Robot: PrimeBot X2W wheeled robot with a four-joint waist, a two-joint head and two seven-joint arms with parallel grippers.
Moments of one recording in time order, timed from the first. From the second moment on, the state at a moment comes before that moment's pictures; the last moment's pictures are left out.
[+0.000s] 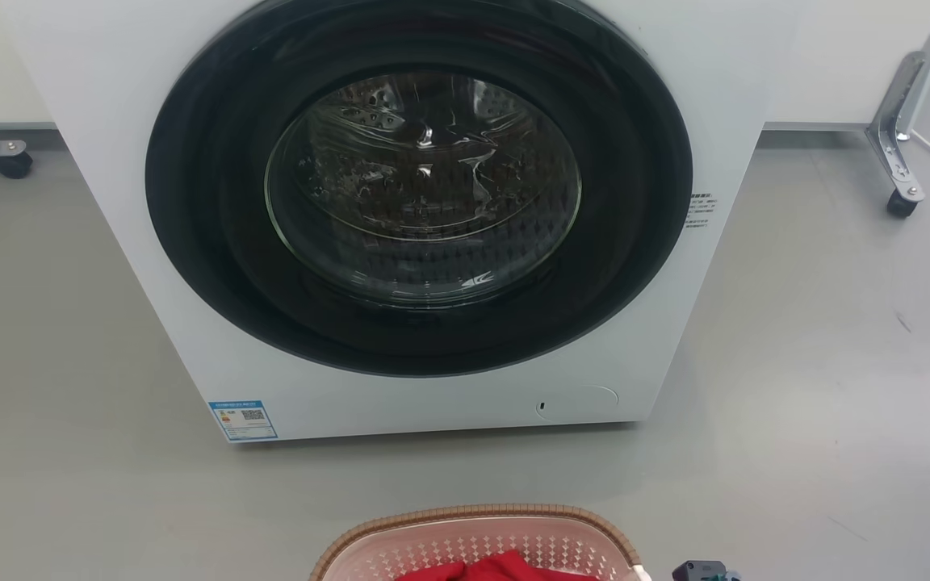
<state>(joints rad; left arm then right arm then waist) -0.32 0.03 -0.62 1.24 -0.69 -0.02 -0.04 -0.36 -0.06 1.00 1.02 1.02 -0.13 0.03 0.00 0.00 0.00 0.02</state>
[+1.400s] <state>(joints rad) -0.70 0.06 -0.59 1.17 -0.68 0.03 -0.11 -0.81 -0.07 1.00 1.07 0.99 -0.13 -0.09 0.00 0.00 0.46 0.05</state>
